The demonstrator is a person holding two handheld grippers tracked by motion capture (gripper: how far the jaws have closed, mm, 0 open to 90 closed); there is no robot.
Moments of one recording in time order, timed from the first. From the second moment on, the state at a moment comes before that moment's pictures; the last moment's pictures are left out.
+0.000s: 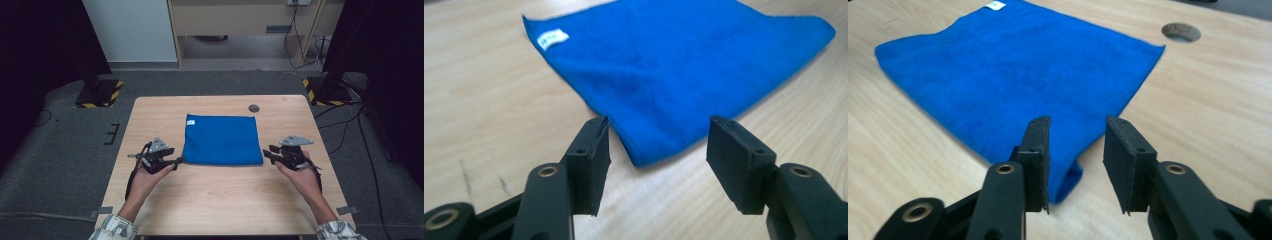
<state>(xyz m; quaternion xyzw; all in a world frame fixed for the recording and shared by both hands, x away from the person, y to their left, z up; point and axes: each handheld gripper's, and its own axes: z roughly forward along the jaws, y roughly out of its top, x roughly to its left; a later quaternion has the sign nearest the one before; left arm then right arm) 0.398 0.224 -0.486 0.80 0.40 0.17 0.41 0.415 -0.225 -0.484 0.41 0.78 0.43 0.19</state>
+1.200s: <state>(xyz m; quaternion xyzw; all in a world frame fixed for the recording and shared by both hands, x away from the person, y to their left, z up) 0.409 0.215 -0.525 0.82 0.40 0.14 0.38 0.413 -0.215 -0.527 0.42 0.81 0.38 0.13</state>
